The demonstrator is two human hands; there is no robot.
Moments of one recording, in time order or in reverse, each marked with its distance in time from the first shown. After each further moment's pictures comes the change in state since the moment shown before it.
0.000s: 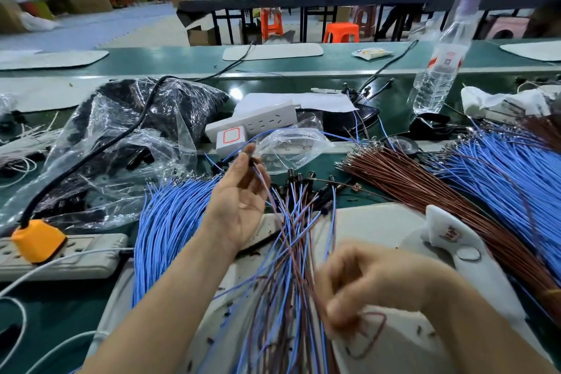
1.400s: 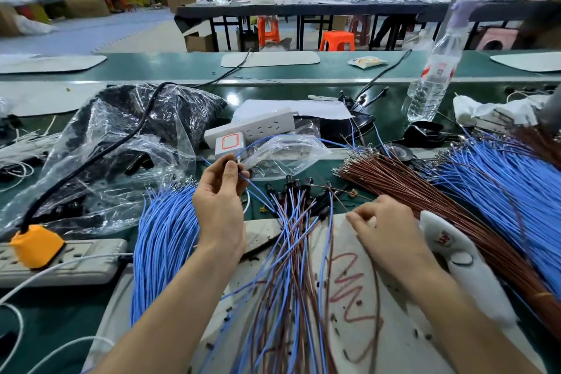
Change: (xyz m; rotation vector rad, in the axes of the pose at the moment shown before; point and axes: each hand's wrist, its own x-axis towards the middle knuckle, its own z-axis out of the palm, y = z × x) left_hand 0.003 -0.005 -0.011 0.425 0.160 0.536; right_hand 0.000 0.025 -0.039 -0.992 1.305 0.258
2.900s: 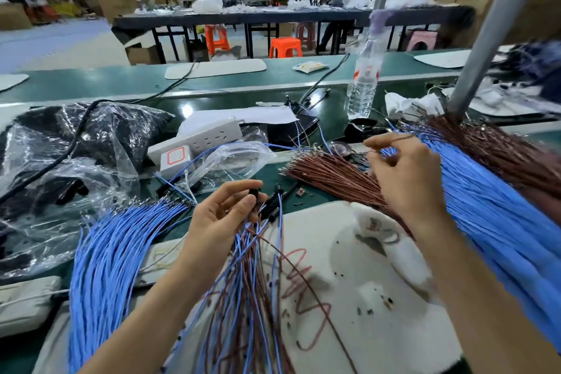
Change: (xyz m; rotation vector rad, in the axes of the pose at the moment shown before) left_hand -0.031 -0.010 0.005 0.252 -0.713 -0.133; right_hand 0.013 0.019 -0.085 0.189 0.529 -0.004
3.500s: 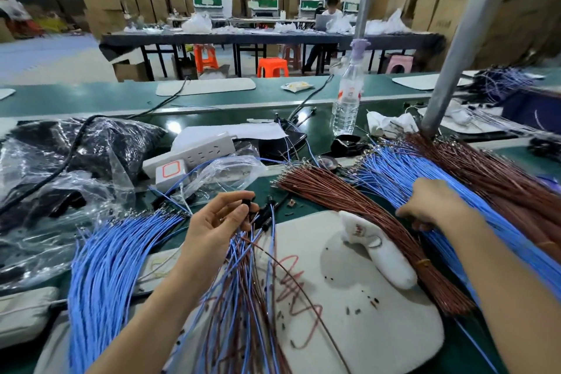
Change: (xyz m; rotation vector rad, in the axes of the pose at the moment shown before) left_hand 0.000 0.003 0.002 0.006 0.017 -0.011; right_hand 0.021 0.055 -0.046 -0.646 -0.581 0.499
